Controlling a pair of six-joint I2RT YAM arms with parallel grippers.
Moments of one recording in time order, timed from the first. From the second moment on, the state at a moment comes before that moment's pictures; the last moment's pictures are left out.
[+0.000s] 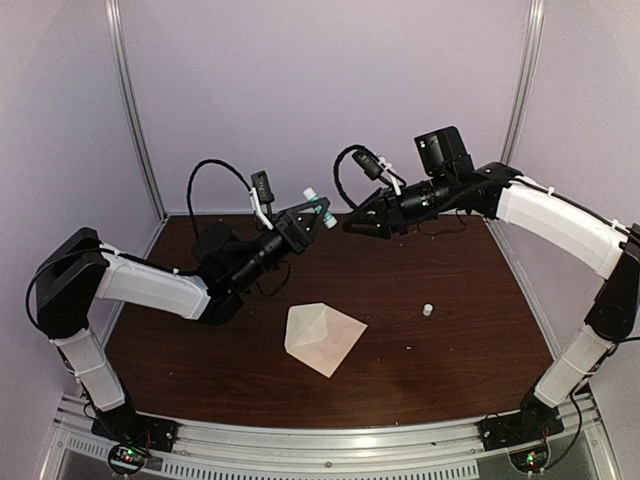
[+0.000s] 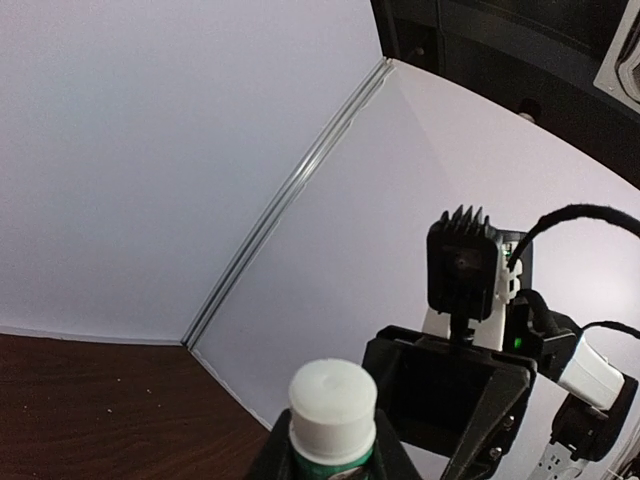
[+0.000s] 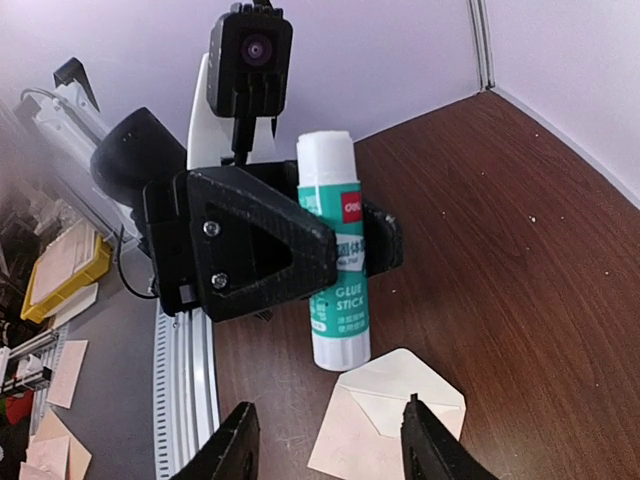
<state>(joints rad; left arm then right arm) -0.89 1.74 0.91 1.25 0.05 -0.68 0.63 1.60 1.56 -0.51 -0.77 -0.03</state>
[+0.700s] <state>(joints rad) -0.89 1.74 0.91 1.28 0.04 -0.76 0.72 1.71 1.72 -0.62 -0.59 -0.16</state>
